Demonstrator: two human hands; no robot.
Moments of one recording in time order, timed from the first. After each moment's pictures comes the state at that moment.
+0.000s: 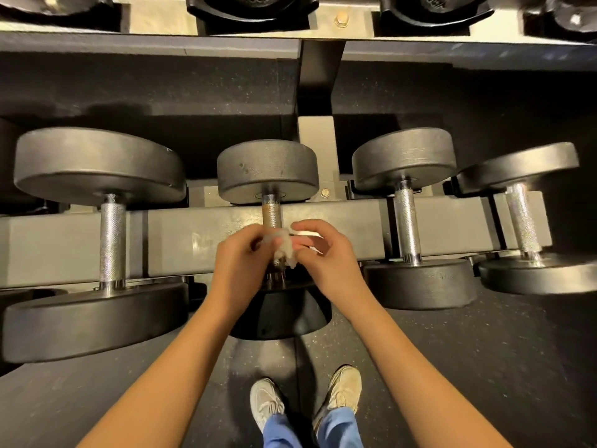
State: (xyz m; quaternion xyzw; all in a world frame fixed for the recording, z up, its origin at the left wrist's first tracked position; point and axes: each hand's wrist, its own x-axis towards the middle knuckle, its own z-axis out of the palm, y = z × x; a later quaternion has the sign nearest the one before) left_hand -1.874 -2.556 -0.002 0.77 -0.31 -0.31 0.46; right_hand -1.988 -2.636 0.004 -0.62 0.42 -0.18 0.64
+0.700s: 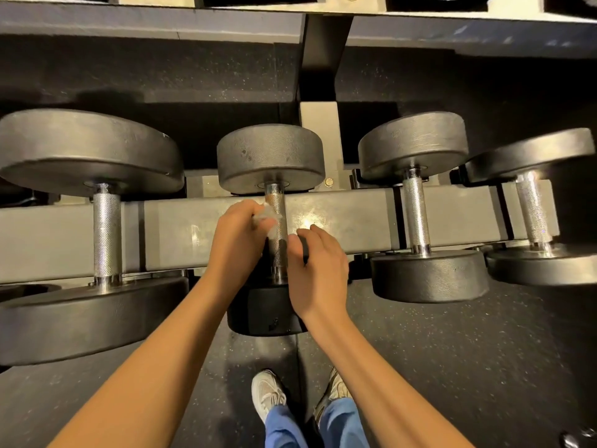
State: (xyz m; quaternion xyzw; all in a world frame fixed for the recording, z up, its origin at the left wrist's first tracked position) left_hand -1.847 -2.574 -0.032 0.82 -0.33 -0.27 0.37; right_hand -1.969 -2.596 -0.031 -0.77 0.54 -0.11 0.32
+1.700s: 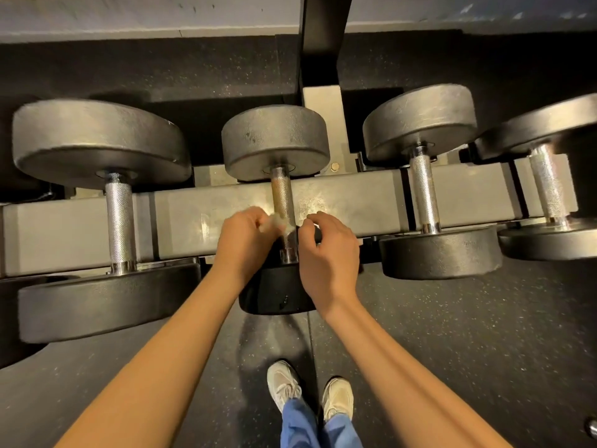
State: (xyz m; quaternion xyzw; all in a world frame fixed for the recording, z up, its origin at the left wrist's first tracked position) left_hand -1.854 -2.553 -0.036 0.82 -0.31 -0.33 0.34; right_hand -1.971 -2.593 -0.030 -0.70 0.54 -0.24 0.40
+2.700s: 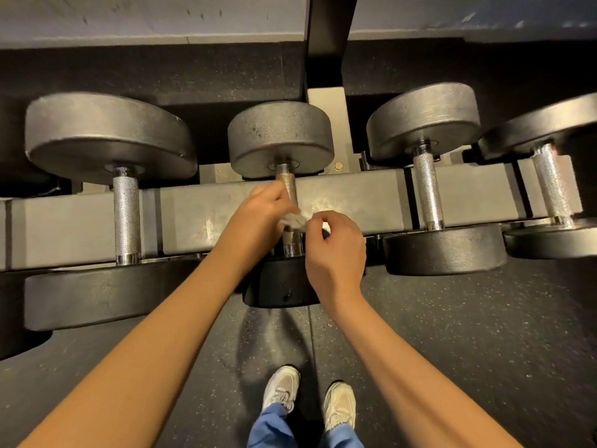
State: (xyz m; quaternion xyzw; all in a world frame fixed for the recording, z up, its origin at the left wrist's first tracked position) left_hand -1.840 -2.564 -0.042 0.70 -0.66 -0.11 0.24; right_hand -1.976 -2.590 -0.030 -0.69 0.54 -0.29 0.38
